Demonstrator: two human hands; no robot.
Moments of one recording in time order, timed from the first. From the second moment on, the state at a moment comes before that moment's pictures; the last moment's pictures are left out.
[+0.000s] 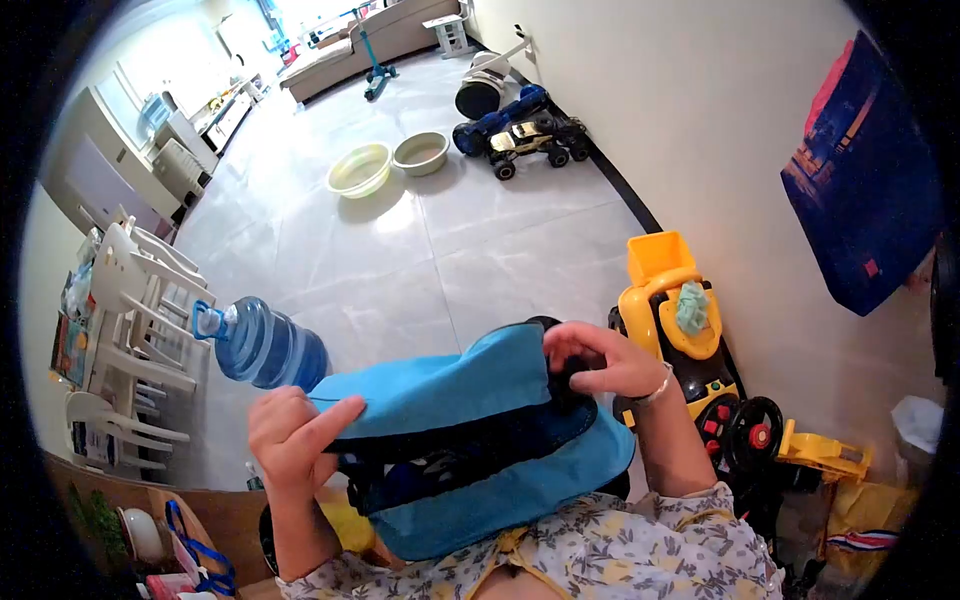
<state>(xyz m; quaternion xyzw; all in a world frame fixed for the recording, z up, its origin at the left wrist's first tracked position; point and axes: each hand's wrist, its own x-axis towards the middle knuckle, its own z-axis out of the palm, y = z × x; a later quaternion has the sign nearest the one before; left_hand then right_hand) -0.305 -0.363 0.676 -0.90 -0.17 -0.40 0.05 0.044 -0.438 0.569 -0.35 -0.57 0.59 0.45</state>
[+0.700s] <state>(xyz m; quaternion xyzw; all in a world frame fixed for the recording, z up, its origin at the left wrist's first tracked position) -0.187 -0.396 0.673 -0.91 -0.16 -0.27 -0.26 0.022 -0.447 0.597 -0.46 -0.24 0.55 0.65</state>
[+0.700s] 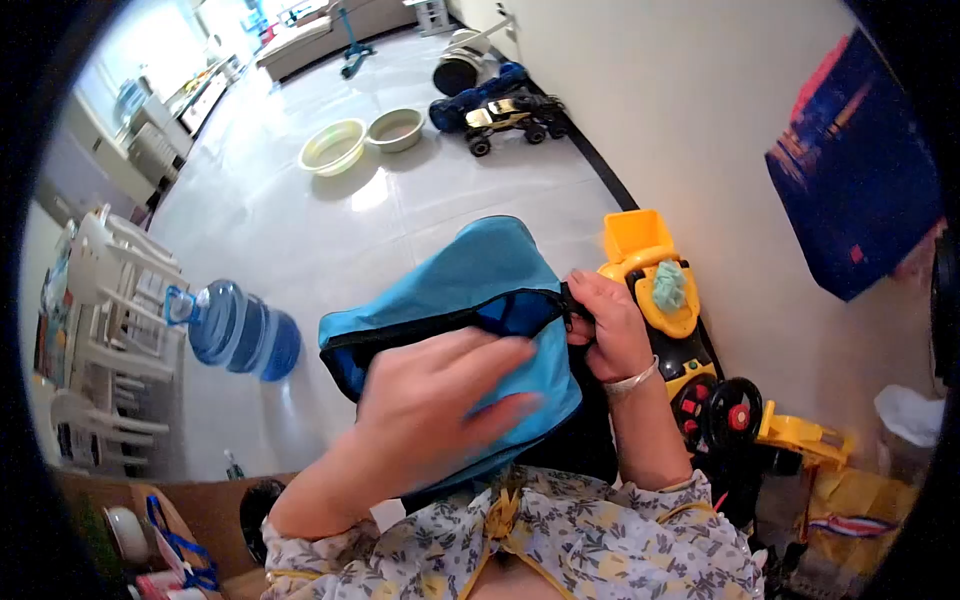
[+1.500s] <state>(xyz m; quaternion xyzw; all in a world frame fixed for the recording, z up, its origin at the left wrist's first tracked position) -0.244 -0.424 0.669 -0.87 -0.27 -0.40 -0.11 -0.063 -0.460 0.645 -0.46 -0.51 0.48 0.54</state>
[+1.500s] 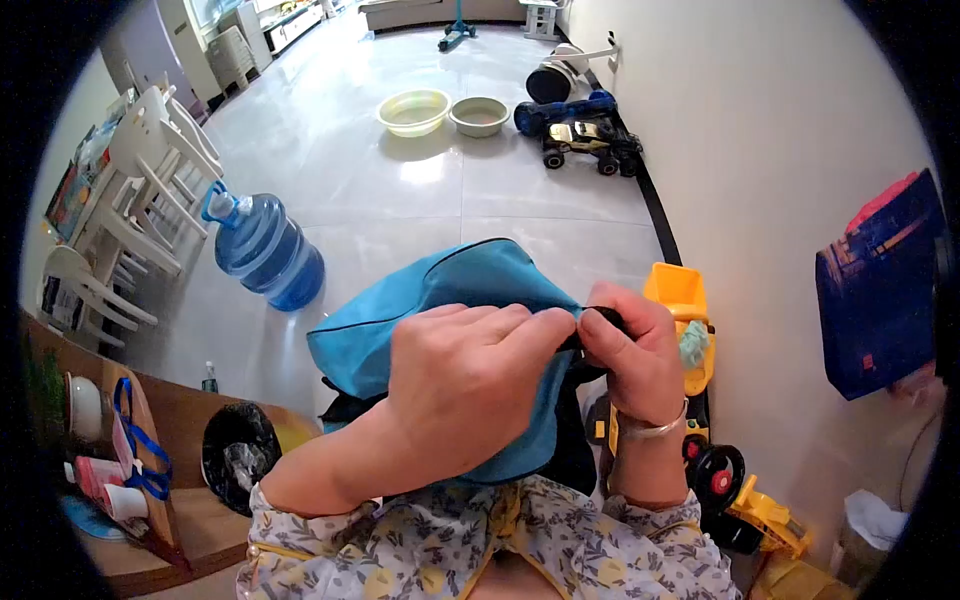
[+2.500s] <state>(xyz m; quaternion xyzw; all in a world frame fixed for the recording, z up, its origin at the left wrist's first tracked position) -0.383 -0.500 0.586 -0.78 -0.39 -0.48 -0.10 -0.159 -0.500 0.637 -0.51 -0.83 0.07 0.22</state>
